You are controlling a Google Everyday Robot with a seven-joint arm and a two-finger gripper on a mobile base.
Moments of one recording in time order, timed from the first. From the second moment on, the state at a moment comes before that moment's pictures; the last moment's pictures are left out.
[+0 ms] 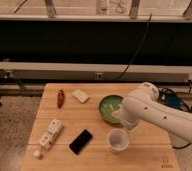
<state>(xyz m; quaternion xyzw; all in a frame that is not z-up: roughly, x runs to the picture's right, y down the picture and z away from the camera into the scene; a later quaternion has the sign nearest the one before) 0.119 0.182 0.678 -0.26 -0.12 -0.25 0.93</state>
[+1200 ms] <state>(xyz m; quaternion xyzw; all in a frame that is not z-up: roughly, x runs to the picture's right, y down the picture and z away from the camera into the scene) 0.079 0.213 0.713 -0.27 -0.17 -0.30 0.90</state>
